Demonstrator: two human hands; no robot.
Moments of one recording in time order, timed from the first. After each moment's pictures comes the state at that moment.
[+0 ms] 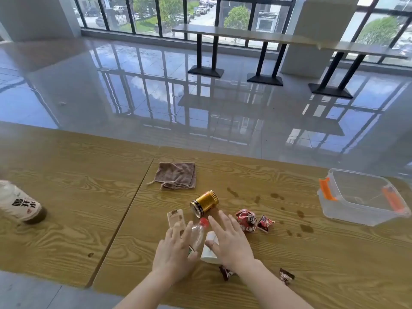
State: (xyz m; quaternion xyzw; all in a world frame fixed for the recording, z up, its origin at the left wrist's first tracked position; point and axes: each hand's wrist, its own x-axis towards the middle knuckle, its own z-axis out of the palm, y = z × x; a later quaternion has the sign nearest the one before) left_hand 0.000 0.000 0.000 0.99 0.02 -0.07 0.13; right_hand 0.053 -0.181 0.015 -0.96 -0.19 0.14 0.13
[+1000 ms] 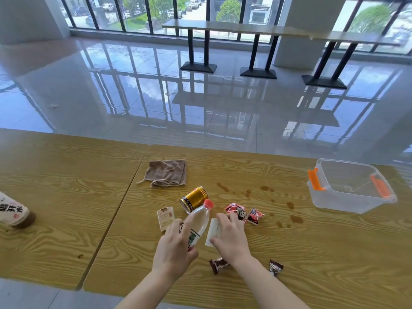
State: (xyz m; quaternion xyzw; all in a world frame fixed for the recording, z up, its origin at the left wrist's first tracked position) left_hand -0.004 -0.031 0.026 0.97 0.00 -0.03 0.23; right_hand 0.051 -0.207 0.011 -0.95 -0.07 0.09 0.29
